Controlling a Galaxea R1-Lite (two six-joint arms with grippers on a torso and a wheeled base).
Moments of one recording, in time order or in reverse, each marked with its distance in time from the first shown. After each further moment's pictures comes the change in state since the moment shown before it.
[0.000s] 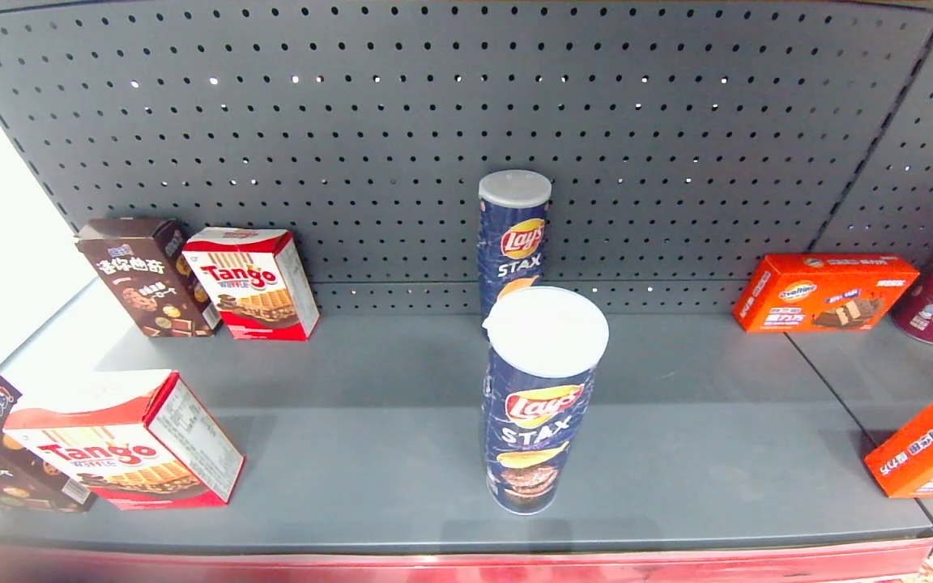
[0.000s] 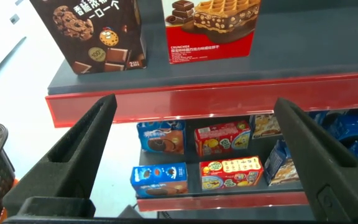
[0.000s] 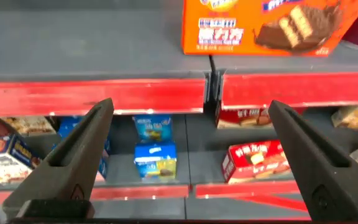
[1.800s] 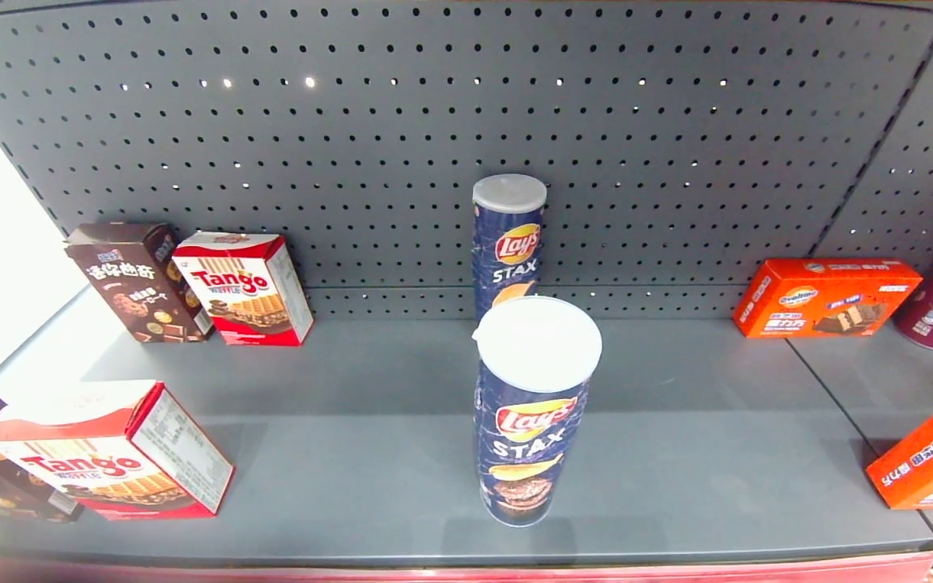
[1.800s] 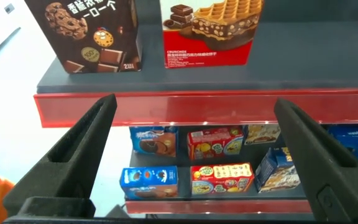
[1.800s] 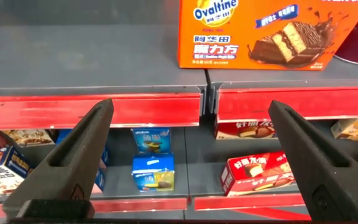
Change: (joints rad) left arm 0.000 0.000 0.000 -0.001 0.011 -0.060; right arm -0.002 -0.034 0.001 -0.001 0.008 -0.002
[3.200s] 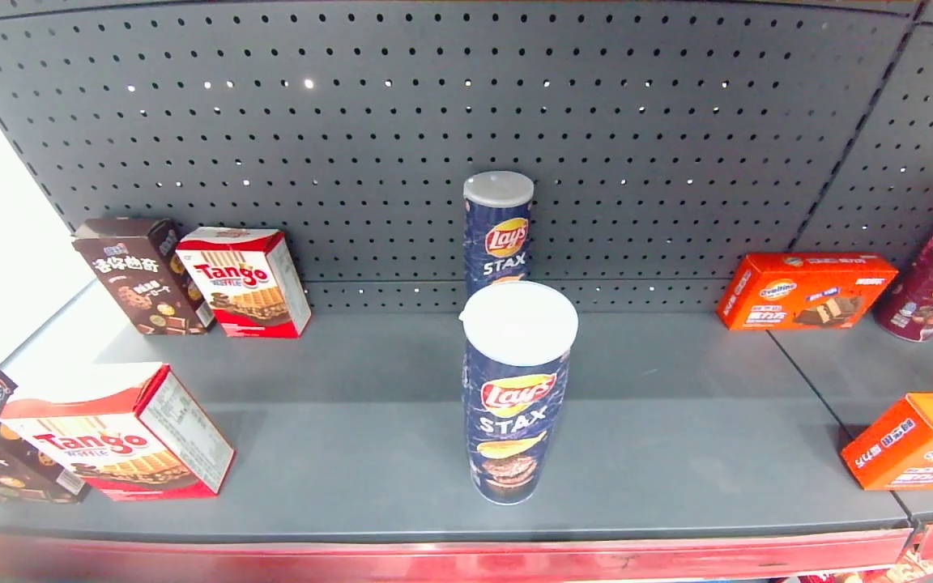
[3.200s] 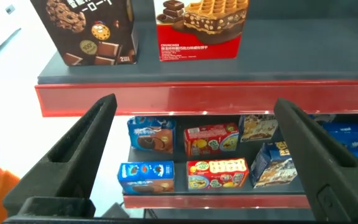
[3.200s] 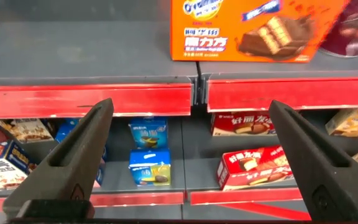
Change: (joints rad) left arm -0.001 0.000 0.000 0.000 0.003 0.000; right arm 0.000 0.000 0.000 -0.001 0.000 0.000
